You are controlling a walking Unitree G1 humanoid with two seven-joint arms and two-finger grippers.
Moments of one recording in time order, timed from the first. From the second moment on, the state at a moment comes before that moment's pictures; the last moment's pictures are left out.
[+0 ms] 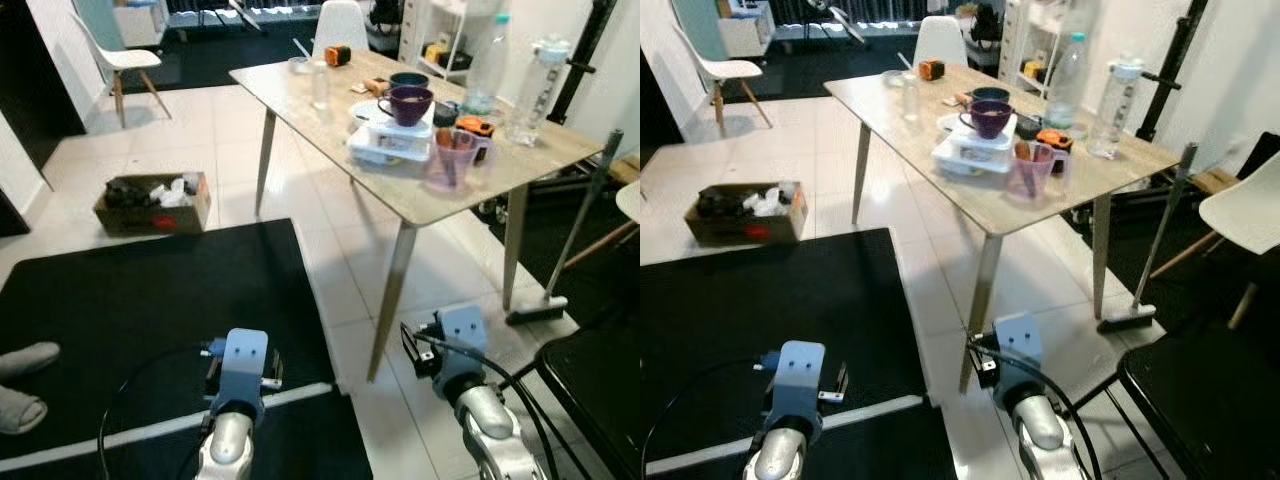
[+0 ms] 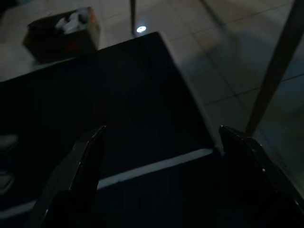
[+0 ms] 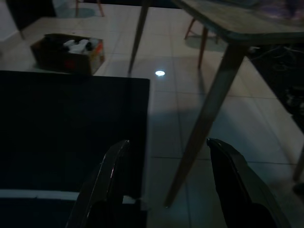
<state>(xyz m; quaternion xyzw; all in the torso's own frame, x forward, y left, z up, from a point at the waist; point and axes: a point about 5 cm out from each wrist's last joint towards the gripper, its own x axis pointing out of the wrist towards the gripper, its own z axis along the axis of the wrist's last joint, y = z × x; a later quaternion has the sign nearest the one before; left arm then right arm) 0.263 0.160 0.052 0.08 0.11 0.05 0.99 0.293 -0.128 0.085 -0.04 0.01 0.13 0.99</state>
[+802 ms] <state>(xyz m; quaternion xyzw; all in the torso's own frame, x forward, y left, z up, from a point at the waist) 0.264 0.157 0.052 0.06 0.11 0.05 0.99 0.294 -0.134 0.086 -0.05 0.01 0.13 0.99</state>
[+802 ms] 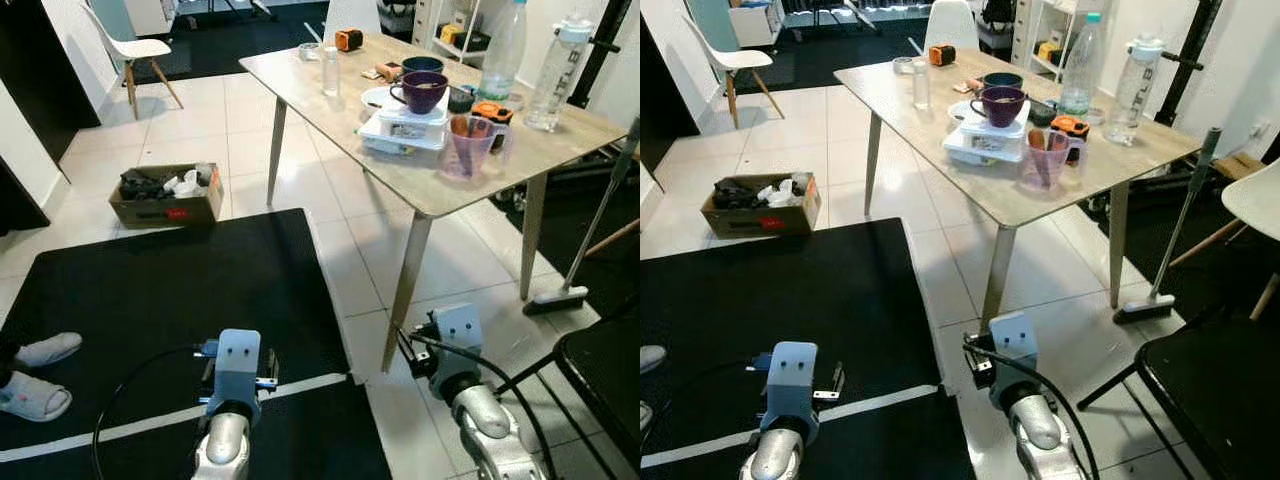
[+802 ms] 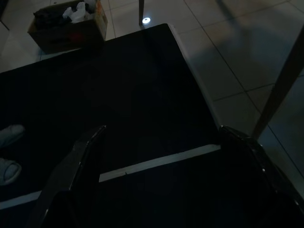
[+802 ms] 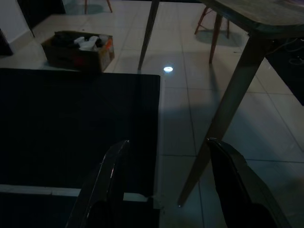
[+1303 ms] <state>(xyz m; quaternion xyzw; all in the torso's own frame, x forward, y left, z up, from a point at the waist) 0.266 0.158 0.052 0.06 0.11 0.06 0.99 0.294 -0.134 0.086 -0.05 0.01 0.13 0.99</state>
